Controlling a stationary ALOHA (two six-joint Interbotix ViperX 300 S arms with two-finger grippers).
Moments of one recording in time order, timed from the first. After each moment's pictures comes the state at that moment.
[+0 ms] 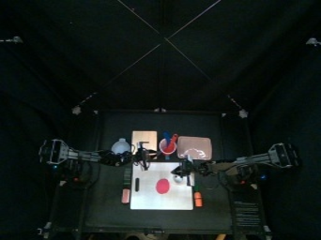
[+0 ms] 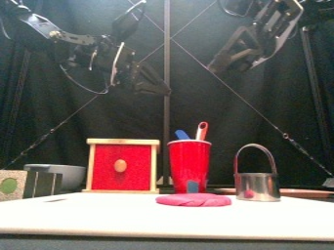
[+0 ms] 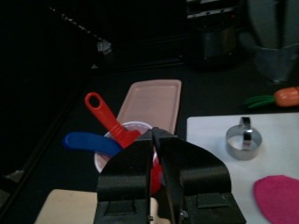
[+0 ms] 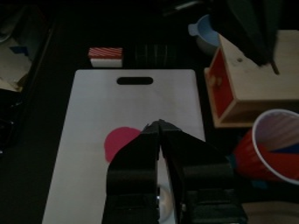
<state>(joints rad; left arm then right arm) 0.00 -0.13 0.78 -0.53 -0.51 0.67 0.08 -0.44 0.83 -0.58 0.08 0.61</state>
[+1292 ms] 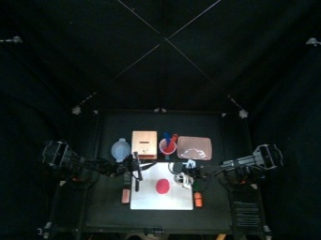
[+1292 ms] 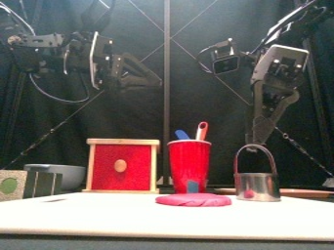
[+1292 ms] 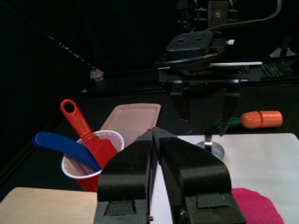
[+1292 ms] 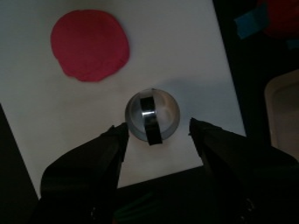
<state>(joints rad) -0.16 -0.07 0.92 -0.52 -0.89 0.51 0.15 -0.18 0.74 -0.27 0.54 0.59</state>
